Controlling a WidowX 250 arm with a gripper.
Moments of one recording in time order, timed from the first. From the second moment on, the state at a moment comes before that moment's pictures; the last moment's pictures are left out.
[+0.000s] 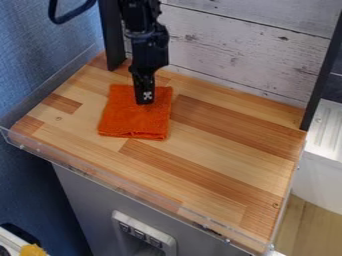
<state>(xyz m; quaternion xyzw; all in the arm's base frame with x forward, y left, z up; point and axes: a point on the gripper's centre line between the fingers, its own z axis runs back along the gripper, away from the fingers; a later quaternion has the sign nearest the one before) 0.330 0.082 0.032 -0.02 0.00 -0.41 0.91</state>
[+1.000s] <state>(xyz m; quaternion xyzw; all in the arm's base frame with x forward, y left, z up) 0.310 0.101 0.012 0.00 0.04 -0.26 0.97</state>
